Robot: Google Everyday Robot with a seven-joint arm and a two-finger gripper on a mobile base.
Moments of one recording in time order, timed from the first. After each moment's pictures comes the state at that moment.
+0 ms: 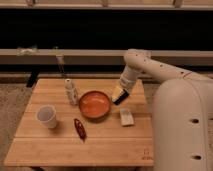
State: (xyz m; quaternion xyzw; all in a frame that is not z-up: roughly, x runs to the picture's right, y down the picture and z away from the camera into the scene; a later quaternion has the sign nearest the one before) arm 0.100 0.045 0.844 -0.42 0.08 0.43 0.80
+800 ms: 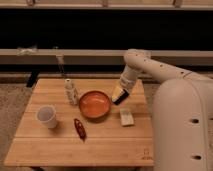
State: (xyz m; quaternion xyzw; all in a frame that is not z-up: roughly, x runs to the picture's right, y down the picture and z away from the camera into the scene) arm 0.100 0.045 0.844 -0.41 0.08 0.43 0.80
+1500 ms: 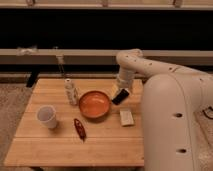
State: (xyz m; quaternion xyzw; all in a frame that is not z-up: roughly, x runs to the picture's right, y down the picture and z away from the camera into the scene) arm 0.101 0.040 0.868 -0.33 0.20 0.54 0.75
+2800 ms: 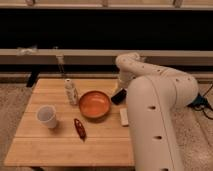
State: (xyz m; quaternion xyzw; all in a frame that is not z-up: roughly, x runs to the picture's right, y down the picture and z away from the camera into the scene) arm 0.119 0.042 0.944 -0.27 0.26 0.65 0.66
